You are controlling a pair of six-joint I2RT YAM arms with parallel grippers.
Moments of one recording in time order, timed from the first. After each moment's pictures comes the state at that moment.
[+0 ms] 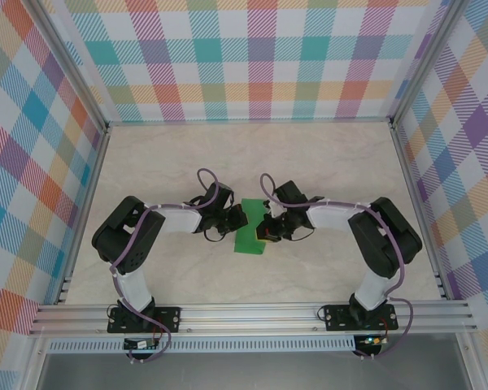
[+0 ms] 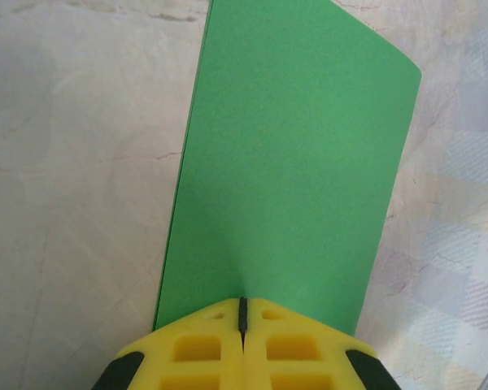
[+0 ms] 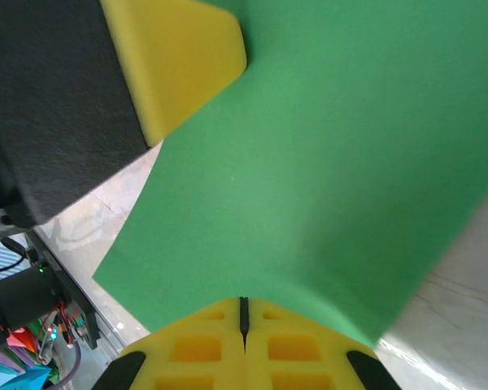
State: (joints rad) left arm -0.60 1.83 0.84 0.03 0.34 -0.92; right arm 0.63 1.74 0.87 -0.26 -0.64 0.63
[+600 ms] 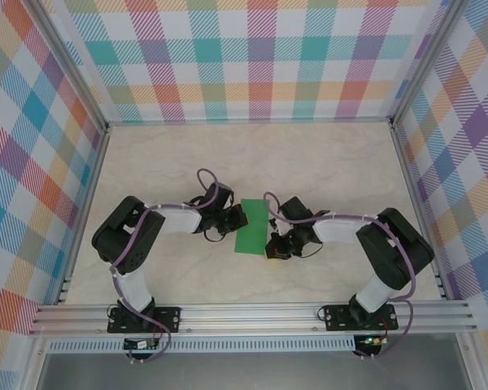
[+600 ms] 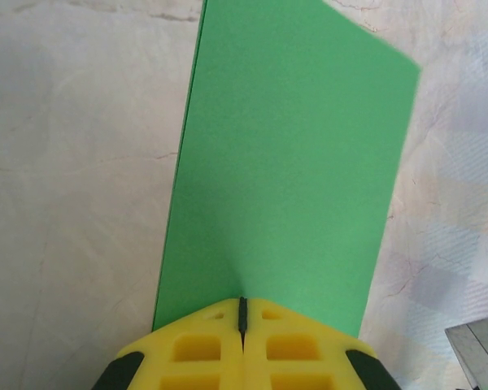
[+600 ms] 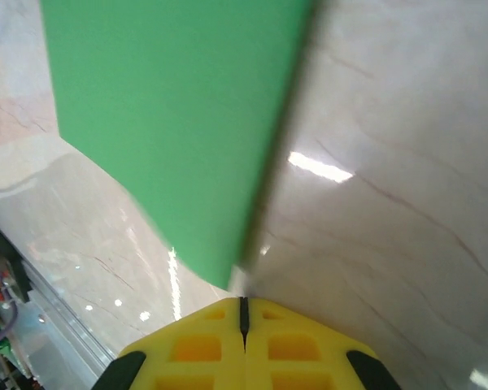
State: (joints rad) left arm -0.60 1.83 0.85 0.02 0.33 -0.92; right arm 0.66 1.61 0.70 -0.34 -0.57 0.57
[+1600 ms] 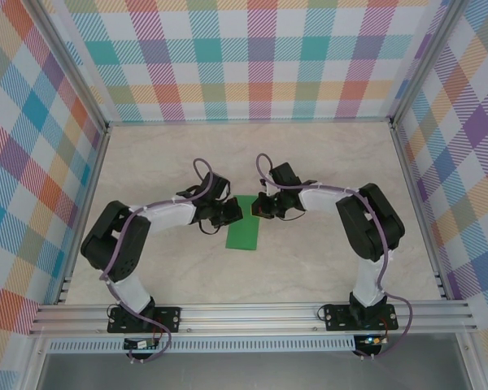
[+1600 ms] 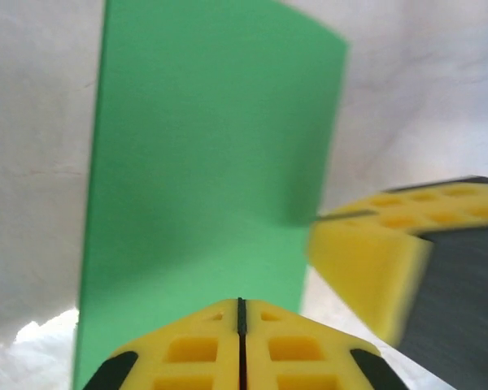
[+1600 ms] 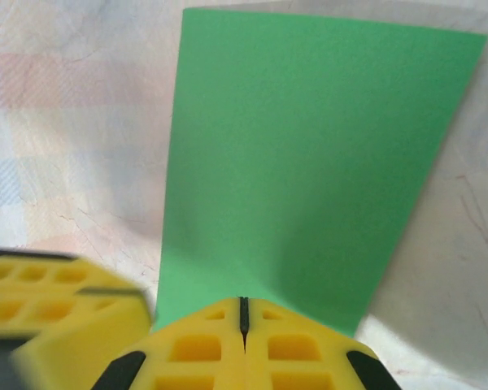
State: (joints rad) left arm -0.56 1.69 0.94 -0.20 0.33 -0.83; right arm 0.56 1.90 1.09 -0.22 -0.54 0.63
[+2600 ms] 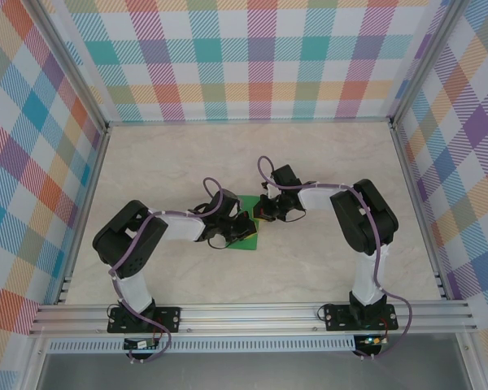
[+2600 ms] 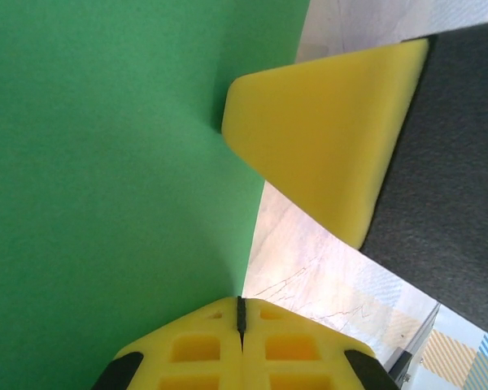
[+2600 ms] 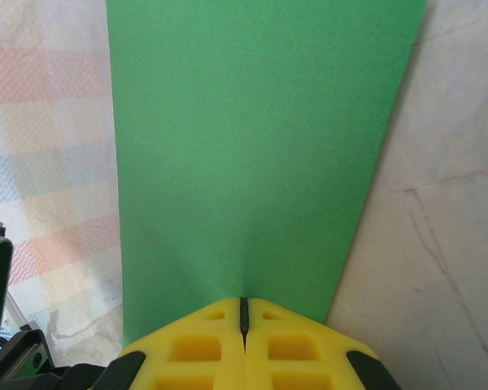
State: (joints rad) left arm -0.69 1.79 0.80 0.13 0.44 -1.07; right arm 0.54 1.96 1.10 -0.20 -0.58 0.63
